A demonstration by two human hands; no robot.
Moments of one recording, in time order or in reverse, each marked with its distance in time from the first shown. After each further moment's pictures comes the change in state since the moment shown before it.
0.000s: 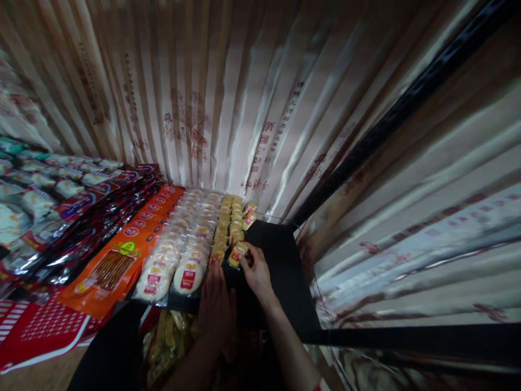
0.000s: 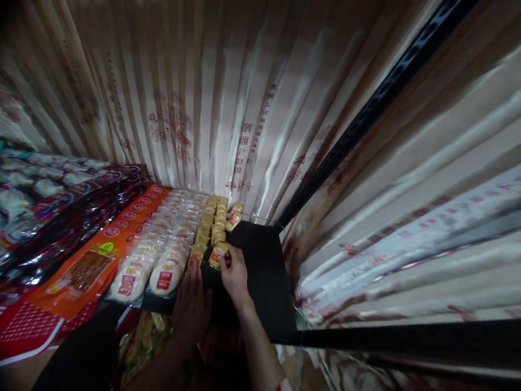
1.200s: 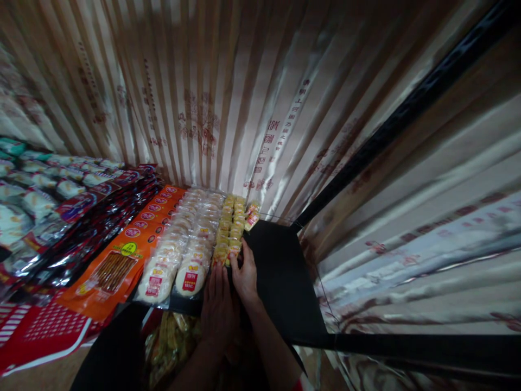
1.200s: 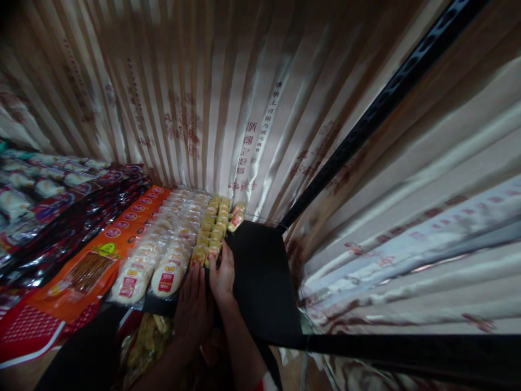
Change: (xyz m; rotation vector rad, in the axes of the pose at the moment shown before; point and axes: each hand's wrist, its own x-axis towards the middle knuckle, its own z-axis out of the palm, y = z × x) left_hand -0.002 -0.003 0.003 0.014 0.052 0.035; right_hand -0.005 -0.002 0.046 -0.048 0.109 -0.030
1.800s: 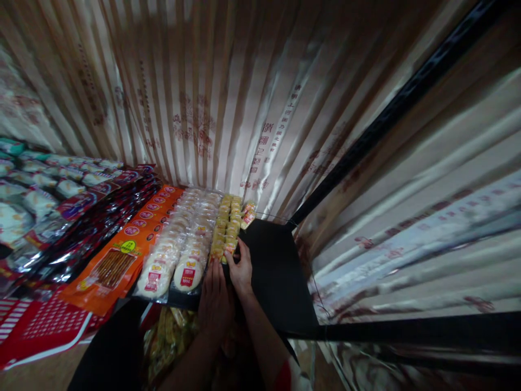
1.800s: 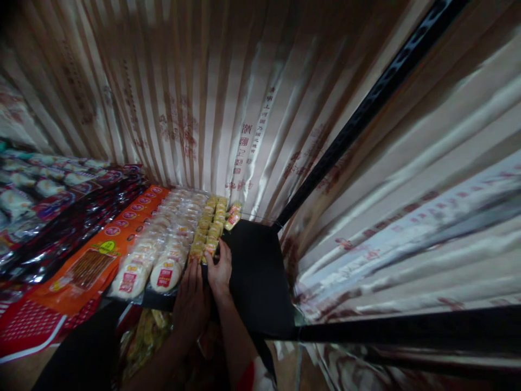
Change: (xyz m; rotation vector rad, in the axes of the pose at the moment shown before) left_hand 0.000 -0.001 -0.001 -0.017 -0.008 0.017; right_hand -0.001 0.016 0.009 0.184 0.070 0.012
